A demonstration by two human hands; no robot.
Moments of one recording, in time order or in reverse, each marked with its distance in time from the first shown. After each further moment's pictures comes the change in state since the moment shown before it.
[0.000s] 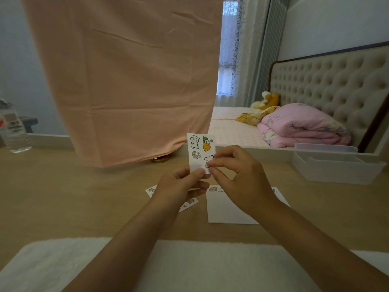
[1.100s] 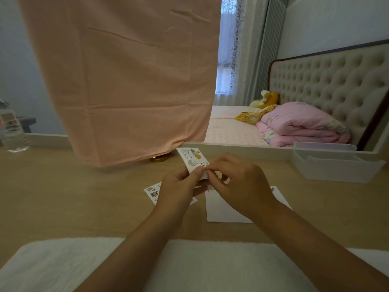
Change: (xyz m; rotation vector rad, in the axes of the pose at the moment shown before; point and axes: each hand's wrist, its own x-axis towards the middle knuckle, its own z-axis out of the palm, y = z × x) left_hand -0.005 -0.008 0.013 0.042 0.076 0.138; right_hand -0.003 -0.005 -0.001 -0.174 -0.037 -0.162
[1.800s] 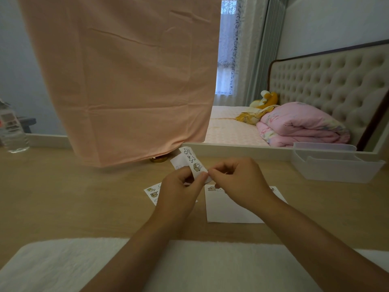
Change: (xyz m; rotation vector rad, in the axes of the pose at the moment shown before) left_hand 0.004 -0.012 -0.008 0.412 0.050 0.236; right_hand 0.010 -0.007 -0.006 0.430 -0.198 0.677
